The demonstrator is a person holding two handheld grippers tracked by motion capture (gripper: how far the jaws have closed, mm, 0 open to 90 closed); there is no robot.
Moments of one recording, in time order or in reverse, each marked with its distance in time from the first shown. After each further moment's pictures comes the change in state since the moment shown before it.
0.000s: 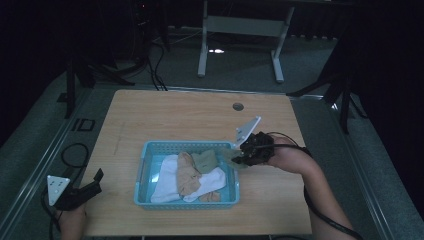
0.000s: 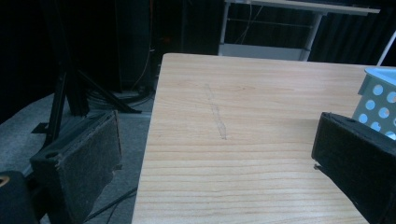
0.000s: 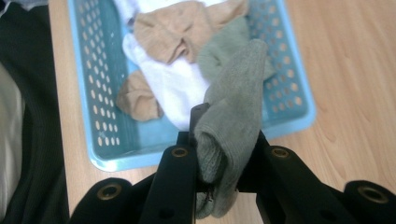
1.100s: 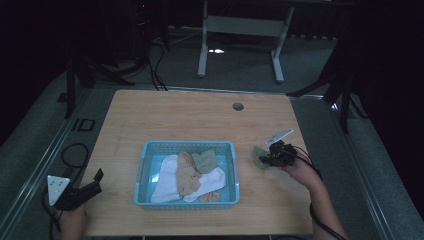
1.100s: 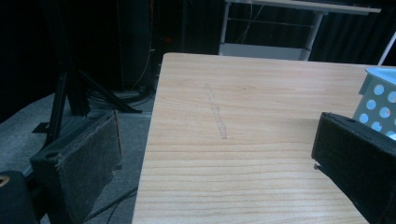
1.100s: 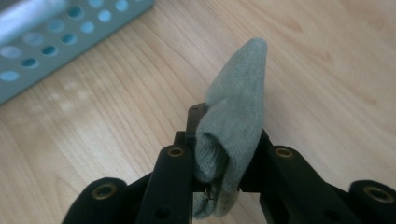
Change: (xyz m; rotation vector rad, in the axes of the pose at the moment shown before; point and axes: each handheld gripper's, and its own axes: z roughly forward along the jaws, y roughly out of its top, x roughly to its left) left arm 0.000 0.000 0.000 0.000 0.001 -0.004; right arm -0.053 -0.147 0.070 -0.040 -0.169 0.457
